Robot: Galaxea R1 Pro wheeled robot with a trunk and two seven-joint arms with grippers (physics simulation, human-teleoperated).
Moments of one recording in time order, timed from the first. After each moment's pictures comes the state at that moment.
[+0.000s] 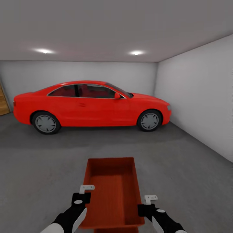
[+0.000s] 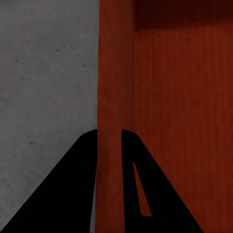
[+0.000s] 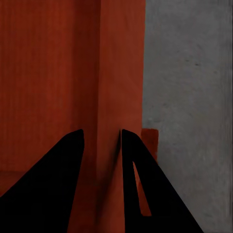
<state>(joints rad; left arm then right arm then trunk) -0.54 -0.07 -0.29 -0.39 0.19 0.05 0.34 -0.52 0.07 -0.02 -0.28 0.01 0.06 0.14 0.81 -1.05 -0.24</state>
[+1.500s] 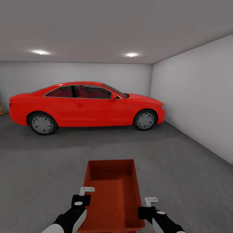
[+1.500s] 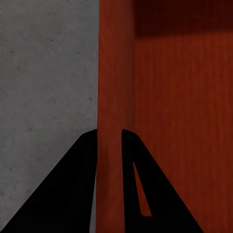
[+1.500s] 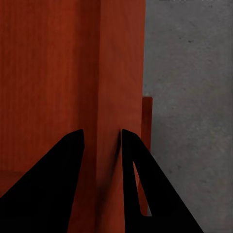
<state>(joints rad) -0.54 -0.07 -0.29 -0.36 0.19 0.06 0.34 -0.52 0.07 -0.02 -0.26 0.01 0.06 0.14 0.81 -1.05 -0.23</state>
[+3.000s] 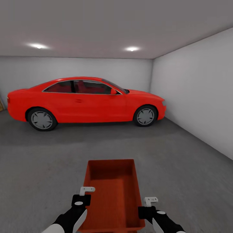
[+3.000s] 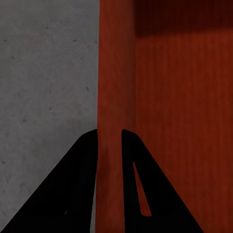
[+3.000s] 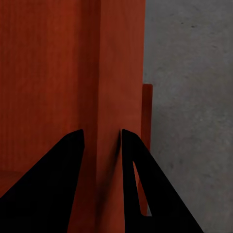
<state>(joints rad) -0.54 -0.07 -0.29 -0.36 0.19 0.06 0.35 -0.52 0.07 -0.02 -0.26 0.01 0.06 0.14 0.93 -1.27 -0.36</state>
